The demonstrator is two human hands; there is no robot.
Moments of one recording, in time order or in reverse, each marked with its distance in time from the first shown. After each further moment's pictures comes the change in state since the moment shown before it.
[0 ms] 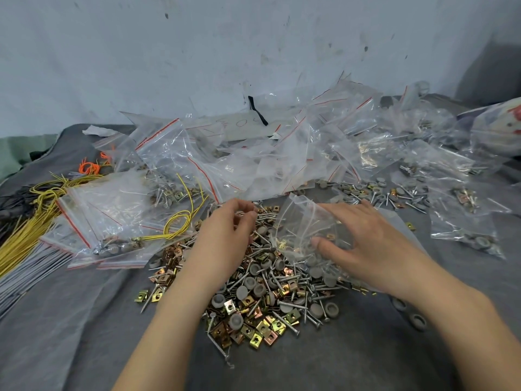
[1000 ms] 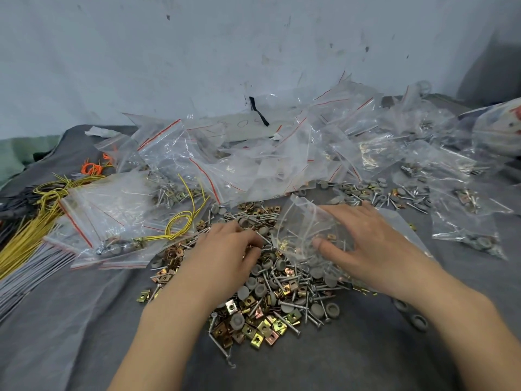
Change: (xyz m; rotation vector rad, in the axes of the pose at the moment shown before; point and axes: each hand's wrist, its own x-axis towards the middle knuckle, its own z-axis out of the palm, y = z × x) left_hand -0.017 -0.007 -0.010 0.695 -0.249 0.195; right_hand -0.001 -0.005 -0.002 0.000 -0.013 0.014
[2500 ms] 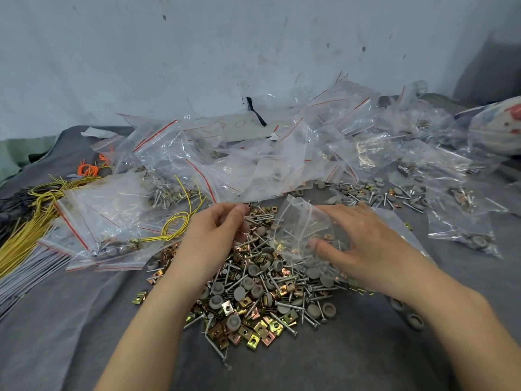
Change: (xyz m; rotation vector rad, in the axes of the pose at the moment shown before) left_hand 0.016 -0.004 0.000 -1.045 0.247 -0.260; right_hand 0.000 0.002 -0.001 0.006 -0.034 0.018
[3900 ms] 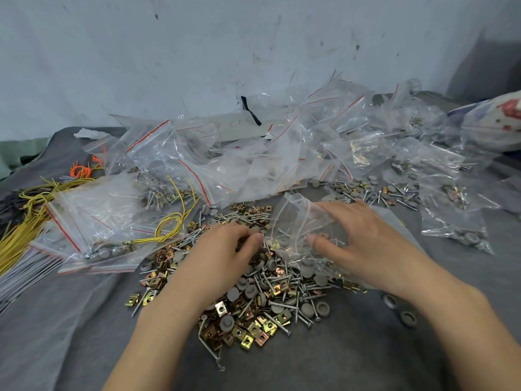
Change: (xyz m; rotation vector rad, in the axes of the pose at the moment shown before) left_hand -0.010 -0.003 0.008 0.779 -0.208 0.258; right_hand -0.002 0.005 -0.003 0.001 0.016 0.019
